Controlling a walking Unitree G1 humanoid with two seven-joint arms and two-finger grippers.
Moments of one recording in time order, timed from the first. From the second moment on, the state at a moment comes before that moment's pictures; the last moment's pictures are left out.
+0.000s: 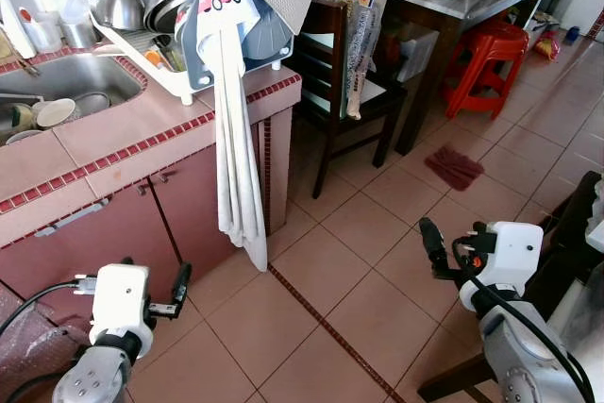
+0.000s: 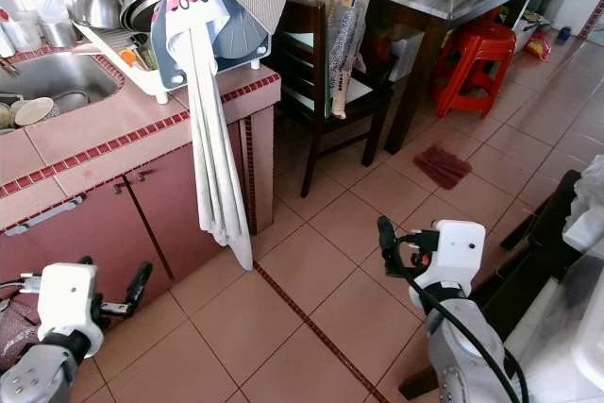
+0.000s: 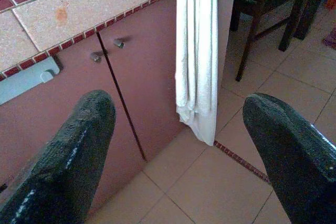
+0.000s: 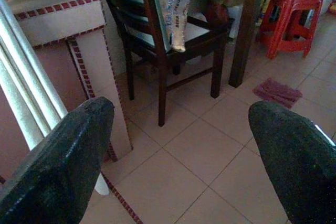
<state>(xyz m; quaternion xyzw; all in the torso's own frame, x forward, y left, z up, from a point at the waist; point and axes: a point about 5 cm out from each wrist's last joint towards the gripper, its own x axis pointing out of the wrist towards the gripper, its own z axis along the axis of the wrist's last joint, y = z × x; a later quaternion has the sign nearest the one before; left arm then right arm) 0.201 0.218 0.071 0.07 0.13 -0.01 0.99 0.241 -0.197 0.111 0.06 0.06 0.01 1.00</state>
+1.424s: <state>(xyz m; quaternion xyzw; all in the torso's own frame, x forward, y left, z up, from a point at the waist) 0.263 0.193 0.106 0.05 0.06 0.02 1.00 0.277 -0.184 0.113 0.07 0.04 0.01 1.00</state>
